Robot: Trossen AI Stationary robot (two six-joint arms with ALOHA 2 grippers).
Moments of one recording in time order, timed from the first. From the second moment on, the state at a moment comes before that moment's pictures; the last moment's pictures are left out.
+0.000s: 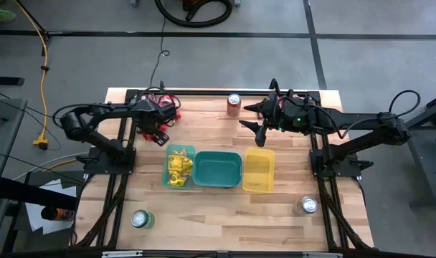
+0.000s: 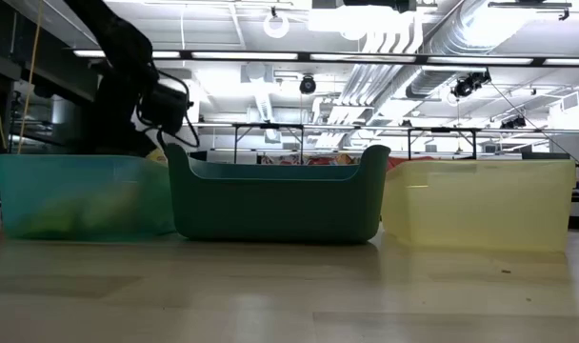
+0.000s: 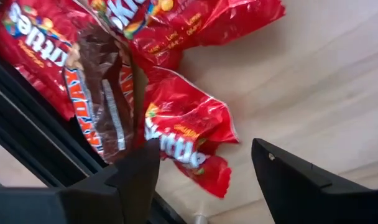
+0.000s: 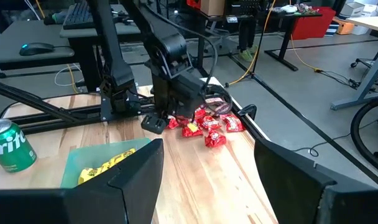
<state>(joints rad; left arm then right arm) 0.60 1.47 0.75 -1.02 -0.22 -0.30 -0.02 1.16 1.15 -0.26 0.29 0.05</state>
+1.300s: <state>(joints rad) 0.13 1.05 0.89 -0.10 0.04 -0.24 -0.02 1.16 1.15 -0.21 0.21 0.07</state>
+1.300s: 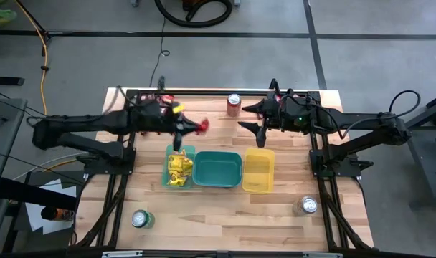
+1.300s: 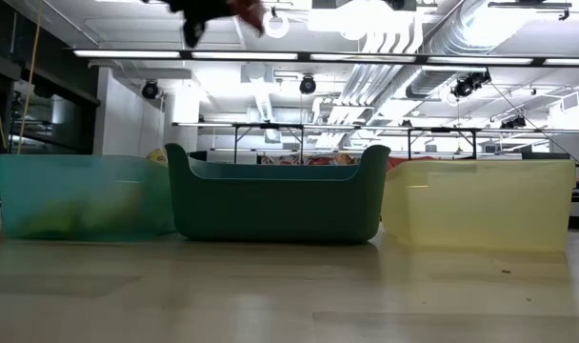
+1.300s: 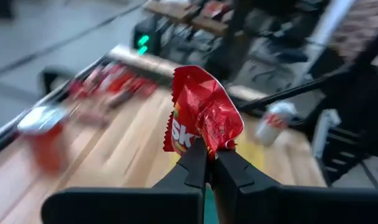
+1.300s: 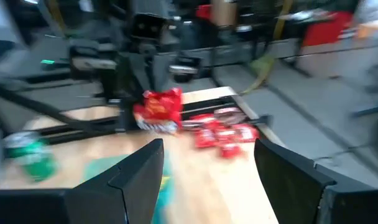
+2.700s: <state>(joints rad) 0.07 1.20 0.89 0.09 0.09 -0.11 -0.03 1.26 1.15 -0.15 -0.05 0.10</state>
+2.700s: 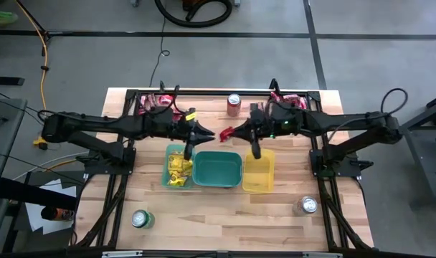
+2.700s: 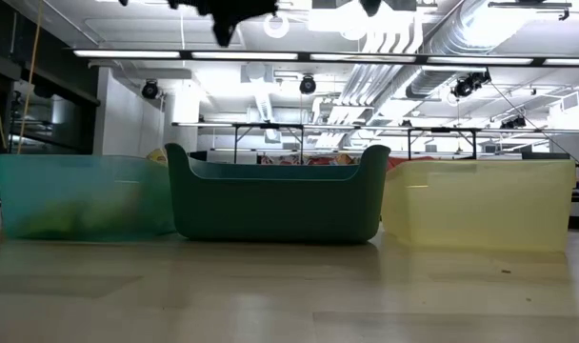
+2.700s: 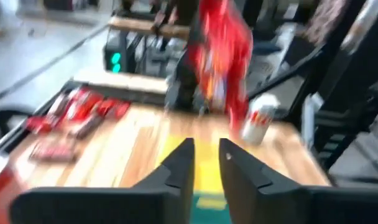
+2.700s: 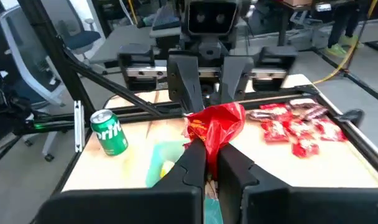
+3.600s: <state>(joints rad) 0.10 0.99 0.89 -0.37 -0.04 -0.18 0.06 1.04 0.94 -0.58 -0.17 0.48</state>
